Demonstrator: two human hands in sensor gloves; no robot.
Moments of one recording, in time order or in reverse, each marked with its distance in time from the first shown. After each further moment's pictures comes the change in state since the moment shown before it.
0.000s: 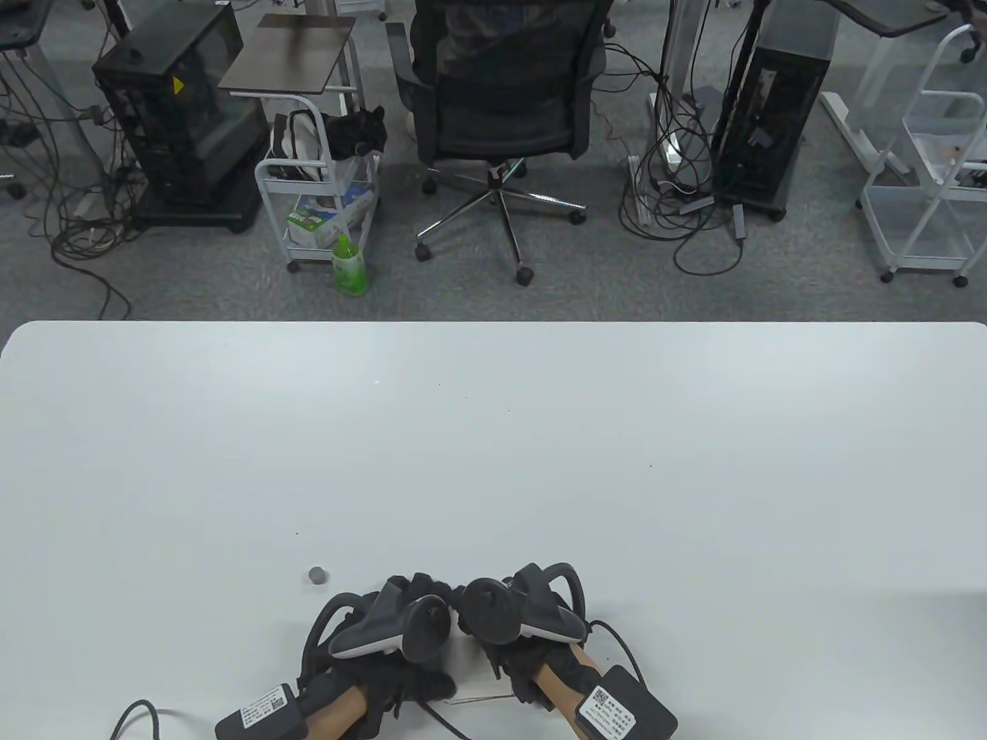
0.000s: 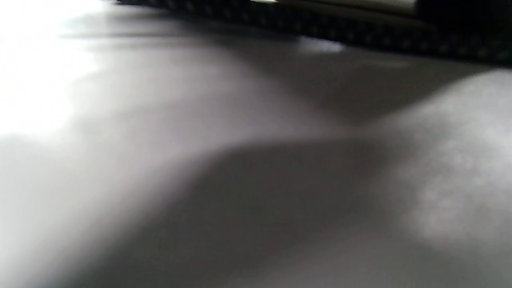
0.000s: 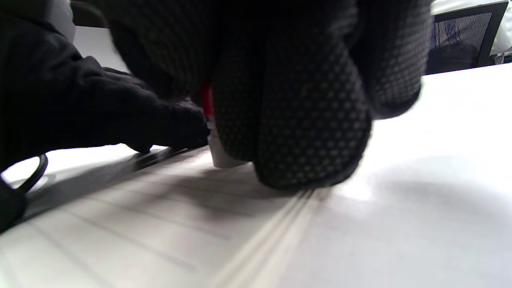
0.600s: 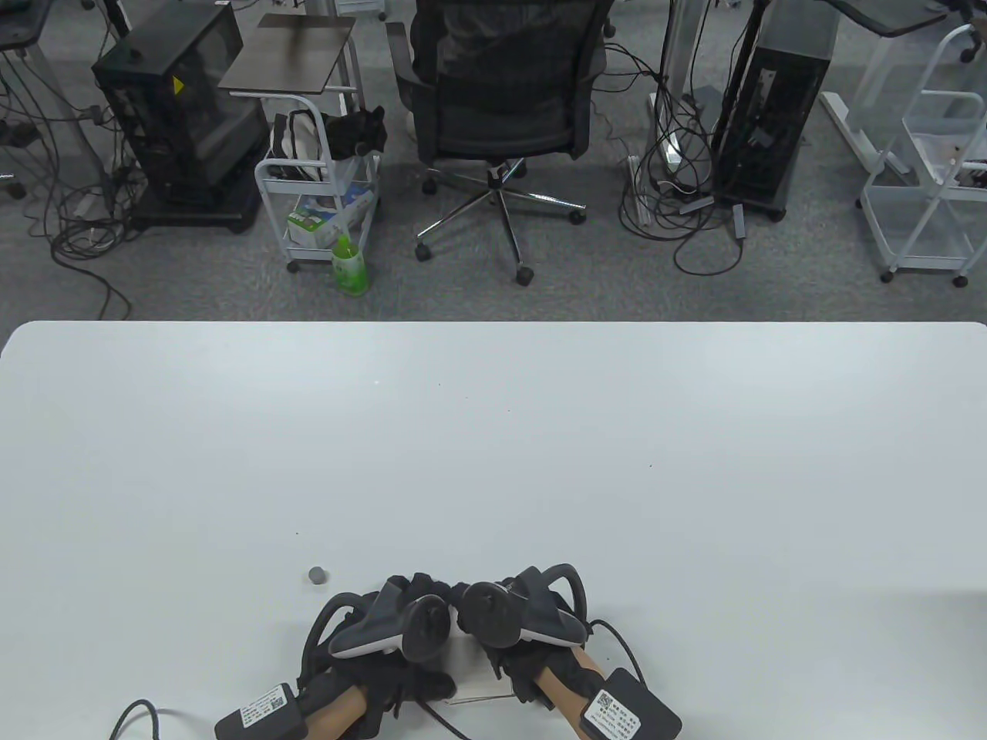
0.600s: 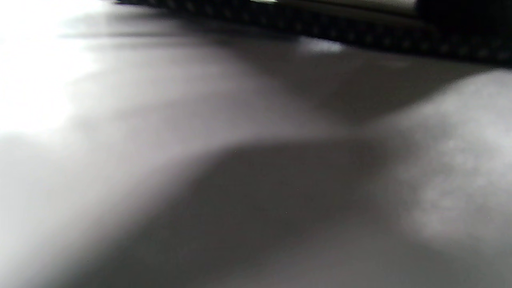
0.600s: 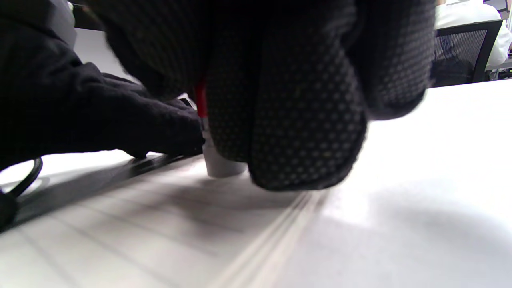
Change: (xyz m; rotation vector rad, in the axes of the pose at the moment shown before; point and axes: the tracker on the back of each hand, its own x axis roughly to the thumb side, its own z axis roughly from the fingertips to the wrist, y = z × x) left_hand 0.000 0.000 0.000 -0.001 -0.001 0.000; right_hand 0.002 -0.006 0.003 -0.033 0.000 0.026
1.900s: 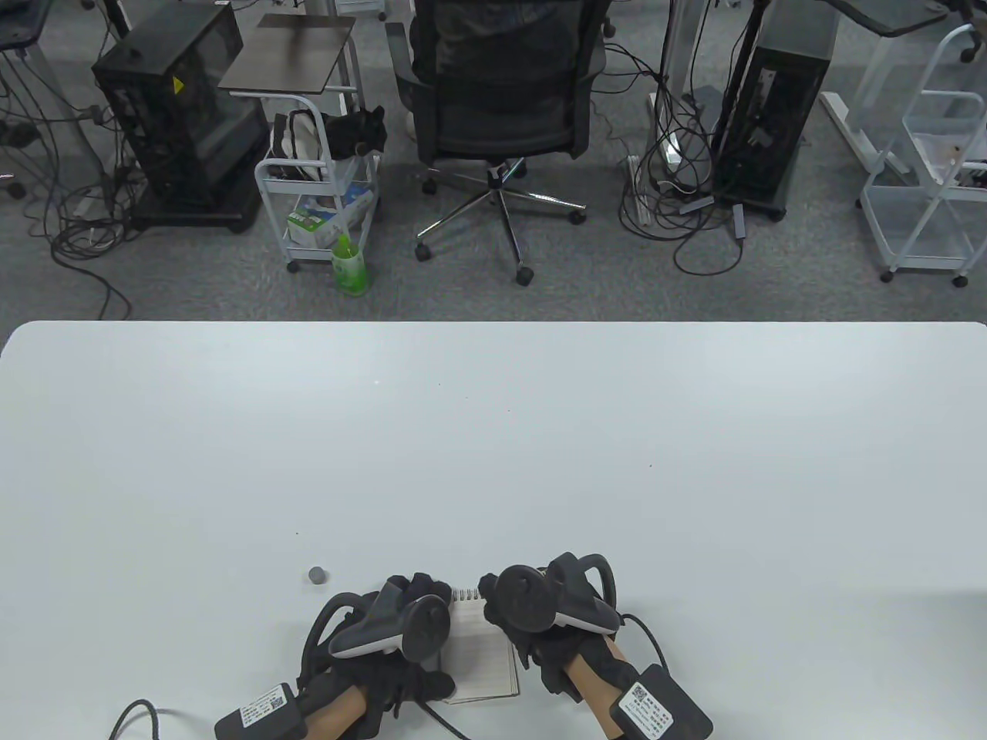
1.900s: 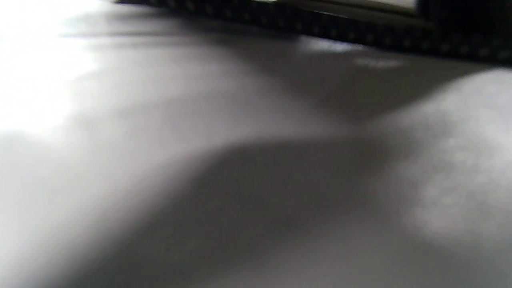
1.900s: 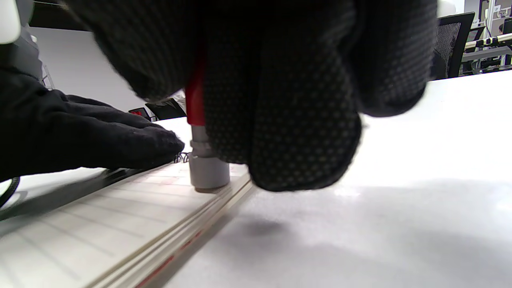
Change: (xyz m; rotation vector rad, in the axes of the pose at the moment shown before) left_hand 0.000 0.000 0.000 0.000 0.000 0.000; right_hand -0.031 -0.015 0.011 0.019 0.036 -0.030
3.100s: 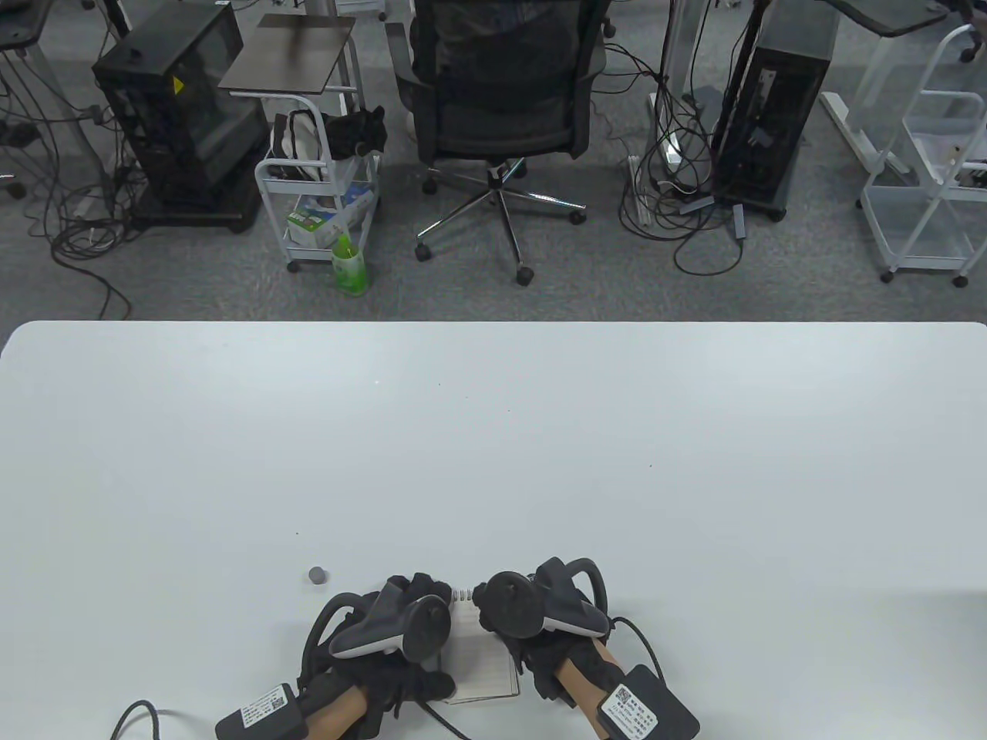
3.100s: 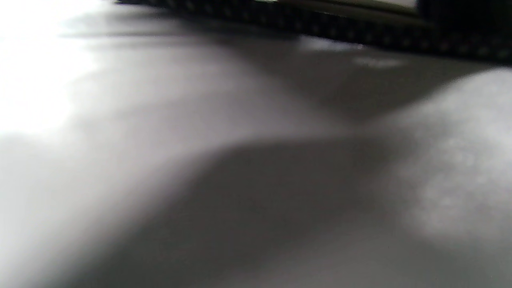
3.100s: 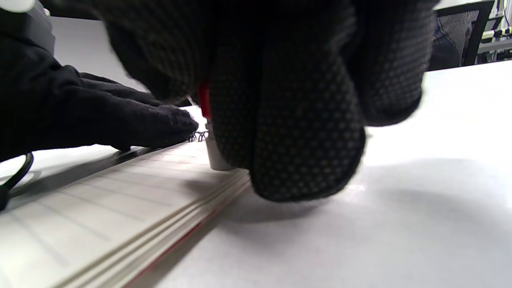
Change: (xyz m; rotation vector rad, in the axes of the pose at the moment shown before) left_hand 0.000 0.000 0.000 -0.002 0.002 -0.002; right_hand 0.009 0.011 -0.003 0.033 -0.027 0.015
